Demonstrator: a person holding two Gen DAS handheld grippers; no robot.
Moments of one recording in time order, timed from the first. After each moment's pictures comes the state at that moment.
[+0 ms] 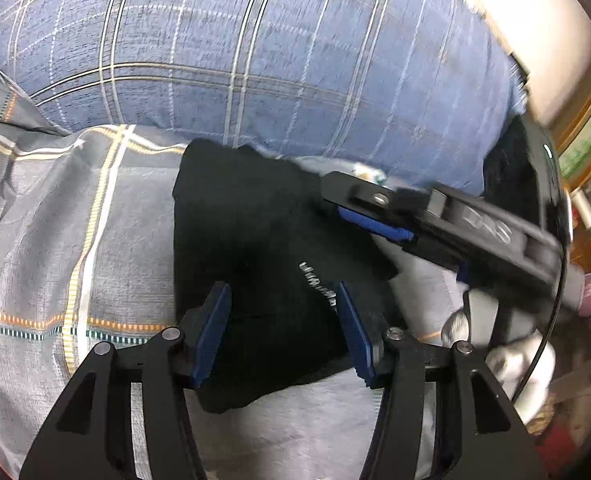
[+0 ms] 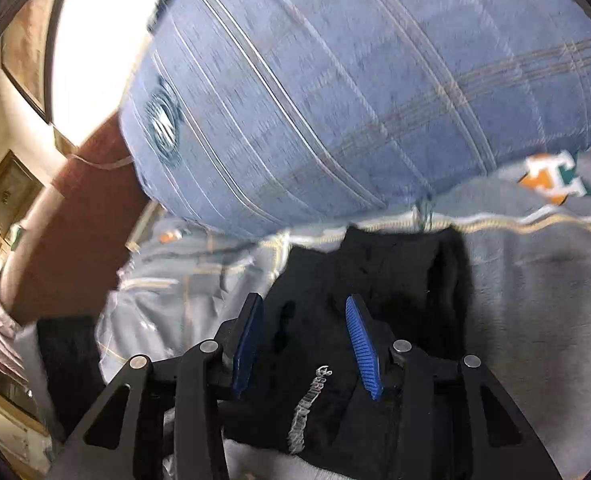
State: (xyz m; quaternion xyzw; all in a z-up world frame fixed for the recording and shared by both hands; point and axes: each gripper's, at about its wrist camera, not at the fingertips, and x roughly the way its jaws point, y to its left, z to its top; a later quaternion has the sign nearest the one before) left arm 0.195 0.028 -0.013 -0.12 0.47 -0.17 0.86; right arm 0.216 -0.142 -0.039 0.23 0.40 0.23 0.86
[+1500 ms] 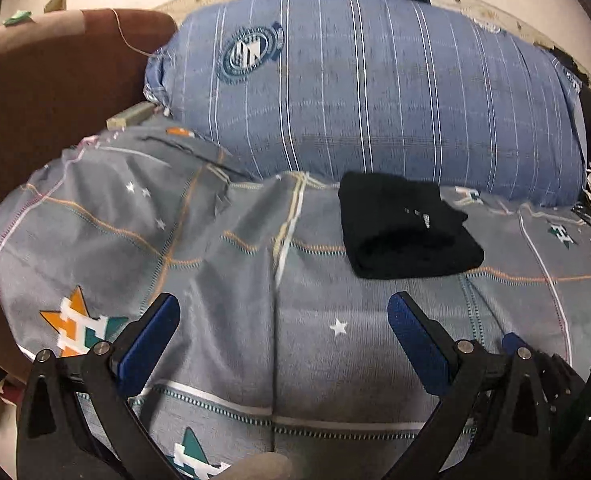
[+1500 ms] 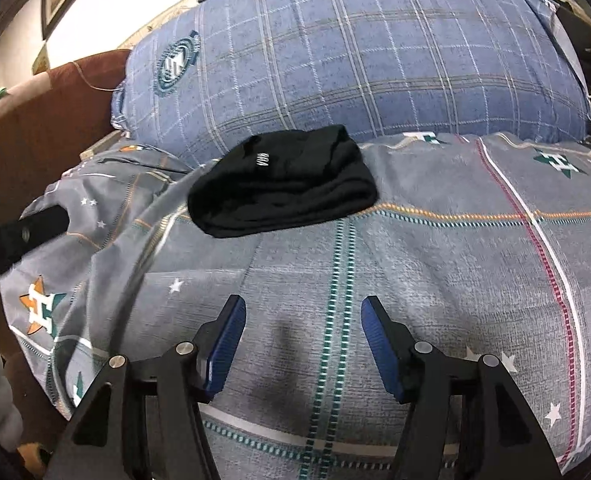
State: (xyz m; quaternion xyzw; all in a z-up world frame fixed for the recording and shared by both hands) left arm -0.004 0.046 0.028 0.00 0.33 0.10 0.94; right arm -0.037 -0.118 -0.087 0.08 0.31 0.07 0.94
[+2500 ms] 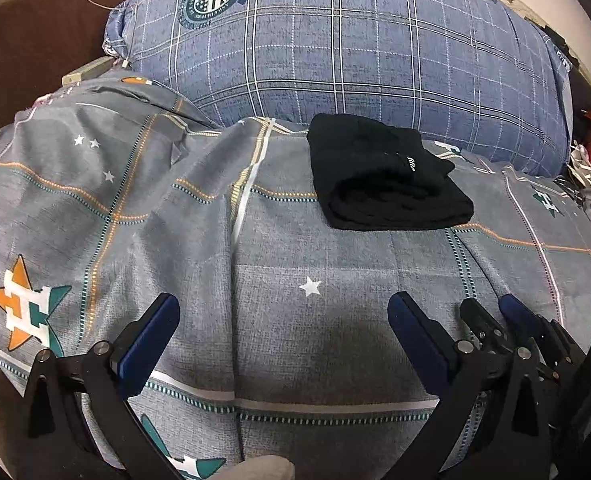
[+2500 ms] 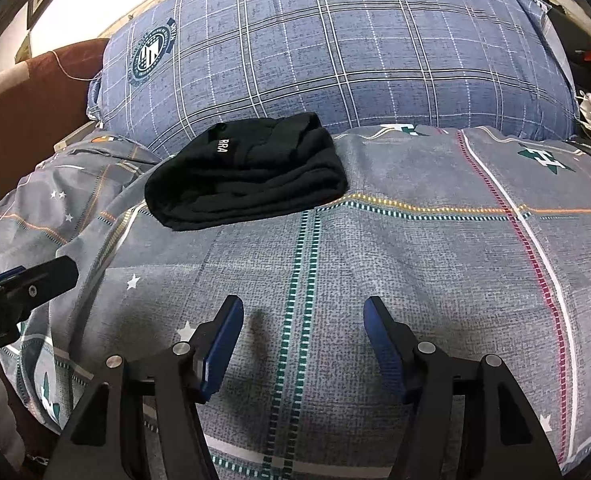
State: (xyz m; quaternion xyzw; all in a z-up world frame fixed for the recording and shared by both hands) left arm 0.014 0.039 -0.007 -0.02 0.40 0.04 0.92; right arm -0.024 -0.127 -0.097 0.06 0.32 0.04 0.95
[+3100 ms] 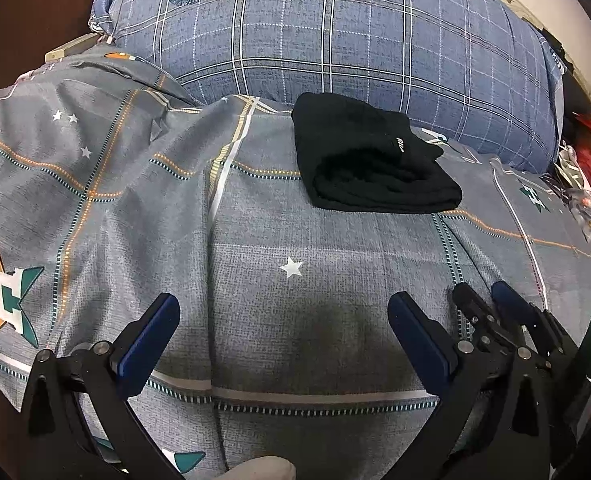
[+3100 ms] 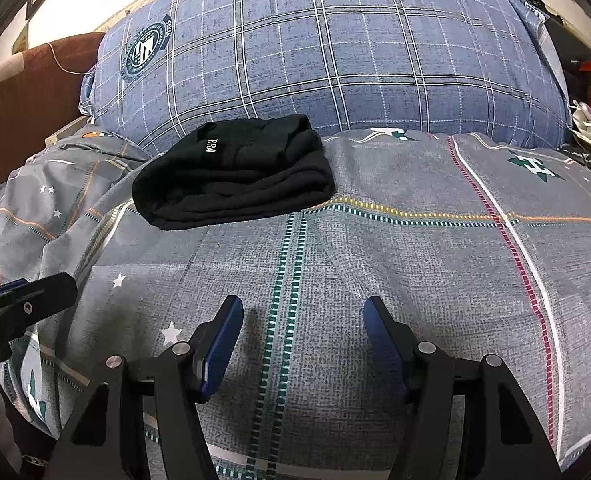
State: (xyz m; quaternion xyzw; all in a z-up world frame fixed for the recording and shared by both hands) left arm 0.017 0.036 -0.019 -0.05 0.42 0.01 0.90; right arm -0.023 -0.130 -0.097 0.04 0.31 0.02 0.95
